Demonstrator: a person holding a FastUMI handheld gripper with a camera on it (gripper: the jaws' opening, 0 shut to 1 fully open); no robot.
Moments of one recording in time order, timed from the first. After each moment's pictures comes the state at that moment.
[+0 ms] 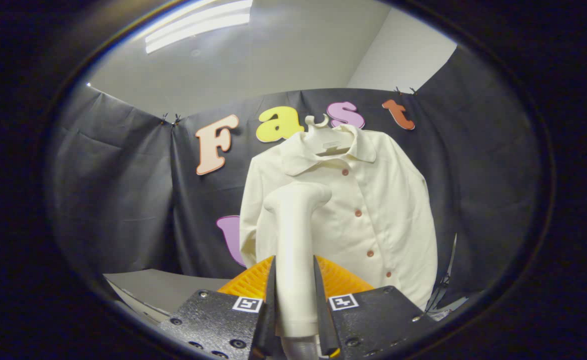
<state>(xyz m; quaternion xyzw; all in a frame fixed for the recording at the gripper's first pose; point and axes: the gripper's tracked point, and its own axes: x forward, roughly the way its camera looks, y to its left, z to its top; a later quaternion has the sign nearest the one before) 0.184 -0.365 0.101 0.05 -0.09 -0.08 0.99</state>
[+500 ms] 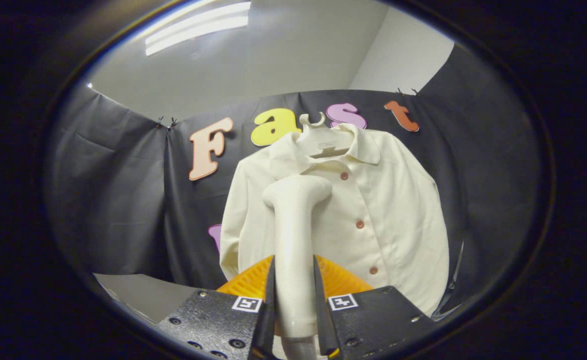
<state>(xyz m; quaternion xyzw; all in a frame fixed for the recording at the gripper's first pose) 0.232 -0.375 0.090 0.07 -0.10 -0.05 0.99</state>
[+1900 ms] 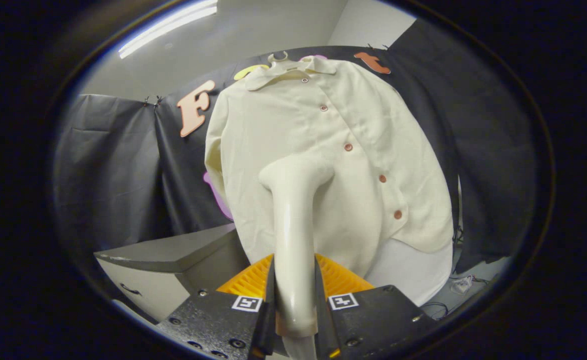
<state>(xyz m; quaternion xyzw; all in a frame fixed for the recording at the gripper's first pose) 0.179 -0.372 -0.102 0.12 0.02 -0.06 0.99</state>
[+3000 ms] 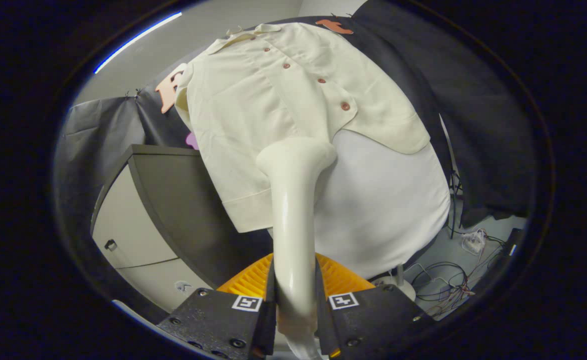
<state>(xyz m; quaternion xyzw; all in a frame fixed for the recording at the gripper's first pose) 0.122 -0.385 -0.258 0.19 0.12 -0.06 0.97</state>
